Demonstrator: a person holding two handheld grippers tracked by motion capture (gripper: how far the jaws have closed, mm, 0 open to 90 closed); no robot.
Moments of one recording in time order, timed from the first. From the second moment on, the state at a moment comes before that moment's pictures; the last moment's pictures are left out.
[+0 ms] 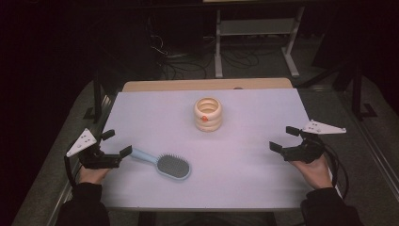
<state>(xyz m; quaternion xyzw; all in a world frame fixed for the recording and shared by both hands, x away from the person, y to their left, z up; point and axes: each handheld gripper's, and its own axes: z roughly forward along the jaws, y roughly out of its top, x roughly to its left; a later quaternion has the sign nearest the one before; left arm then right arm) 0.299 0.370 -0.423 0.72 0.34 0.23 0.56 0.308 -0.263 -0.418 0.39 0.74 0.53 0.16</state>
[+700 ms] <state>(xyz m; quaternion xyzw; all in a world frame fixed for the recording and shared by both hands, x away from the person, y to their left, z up) 0.299 0.369 -0.420 0.72 0.34 0.23 0.56 0.305 -0.262 -0.416 0.38 0.74 0.53 0.17</state>
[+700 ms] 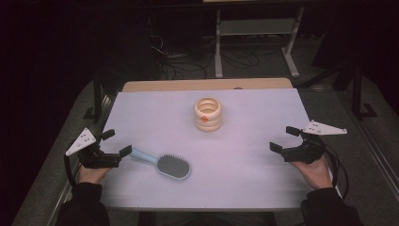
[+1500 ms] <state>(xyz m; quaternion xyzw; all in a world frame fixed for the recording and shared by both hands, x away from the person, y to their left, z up) 0.306 0.366 -0.414 0.72 0.34 0.23 0.55 0.304 -0.262 -0.416 0.38 0.74 0.53 0.16</state>
